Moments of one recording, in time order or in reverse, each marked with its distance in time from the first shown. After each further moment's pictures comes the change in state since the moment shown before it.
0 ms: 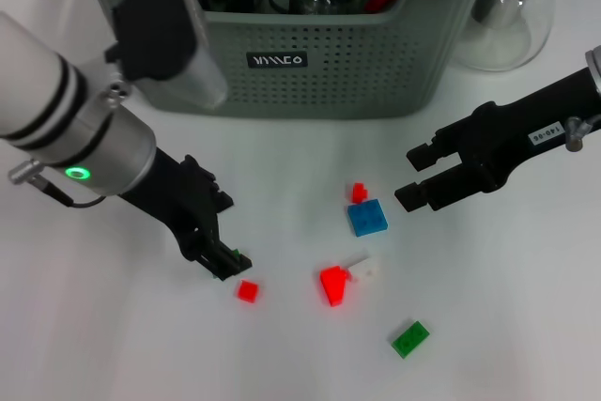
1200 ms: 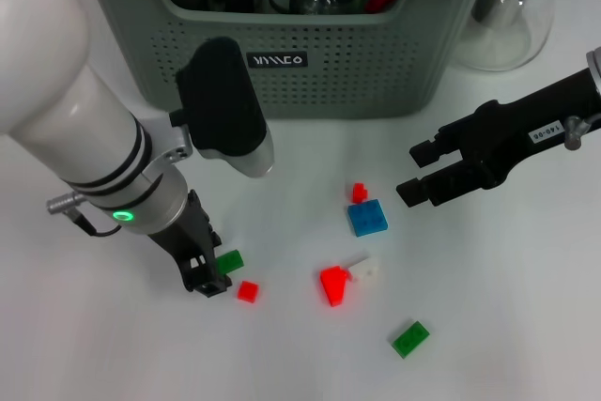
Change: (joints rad) left arm 0.006 -0.001 0.273 -0.081 0.162 -0.147 -0.142; right arm -0.007 -0.004 0.000 0.013 0.000 0.027 -0.003
